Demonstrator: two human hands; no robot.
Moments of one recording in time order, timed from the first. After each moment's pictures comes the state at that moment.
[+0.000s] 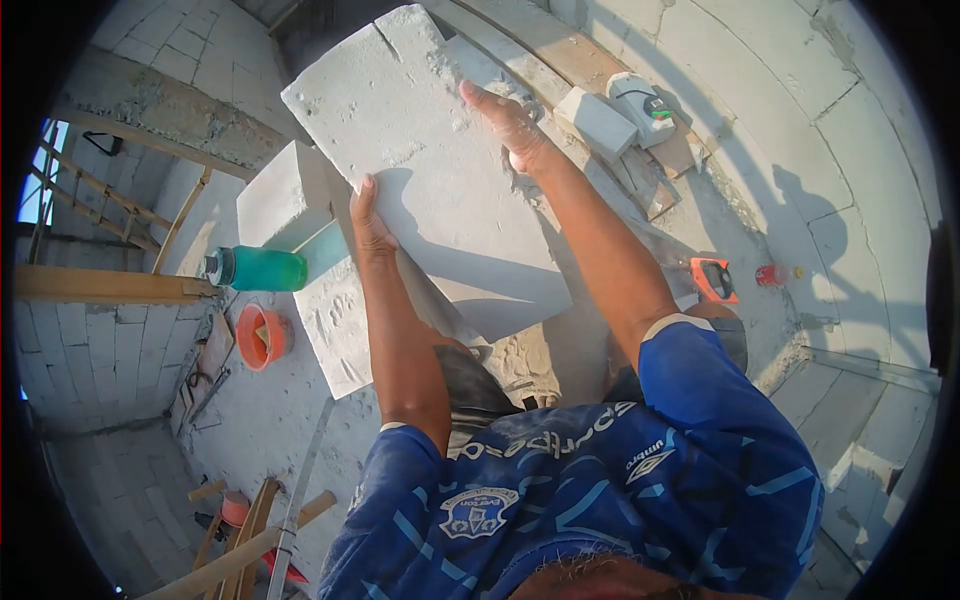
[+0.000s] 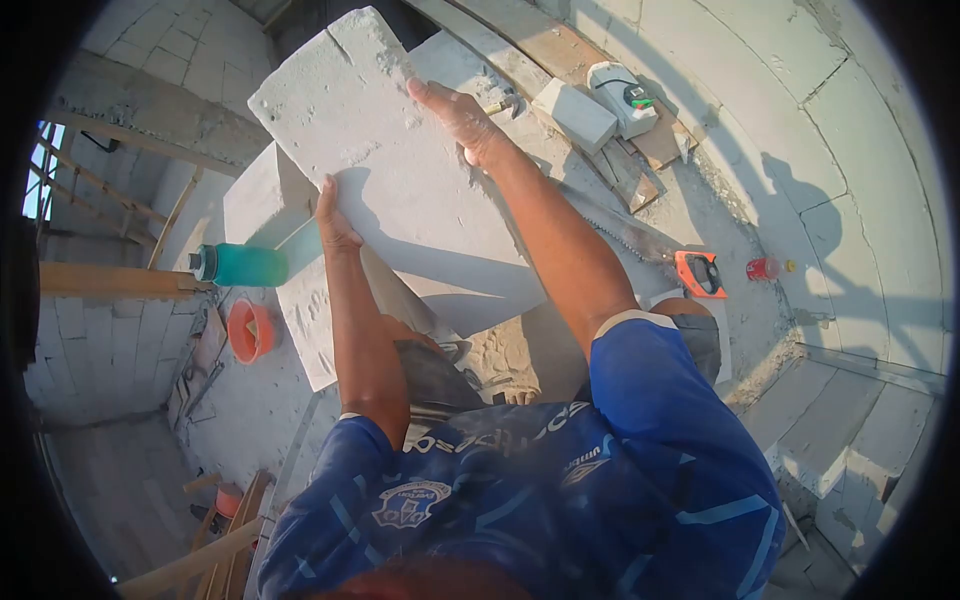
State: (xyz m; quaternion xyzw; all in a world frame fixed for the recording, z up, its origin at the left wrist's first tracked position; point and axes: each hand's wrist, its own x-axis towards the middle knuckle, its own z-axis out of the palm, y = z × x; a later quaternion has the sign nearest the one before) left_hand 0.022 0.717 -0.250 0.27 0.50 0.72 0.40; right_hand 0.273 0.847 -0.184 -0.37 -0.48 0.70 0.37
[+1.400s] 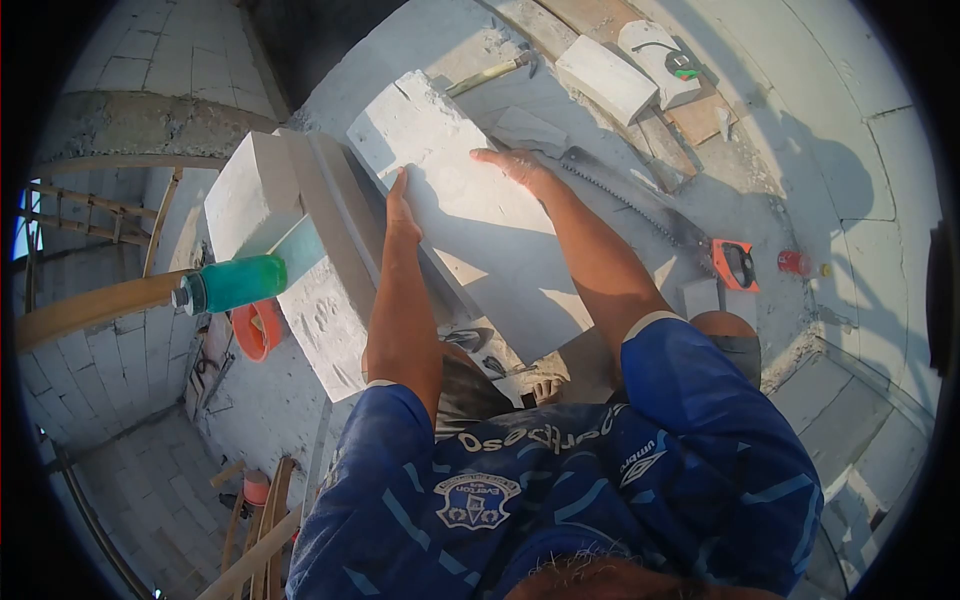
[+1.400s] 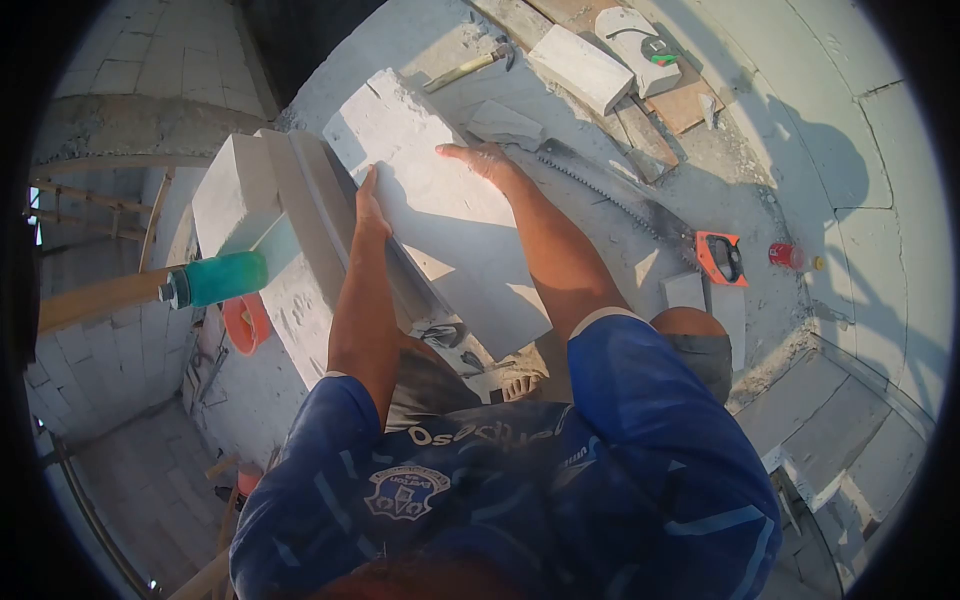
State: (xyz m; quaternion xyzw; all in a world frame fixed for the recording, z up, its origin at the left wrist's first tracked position) left_hand 0.026 0.770 -0.410 0.08 0.65 0.56 0.51; right_hand 0.256 0.879 -0.451 -0.48 -0.49 0.71 0.15
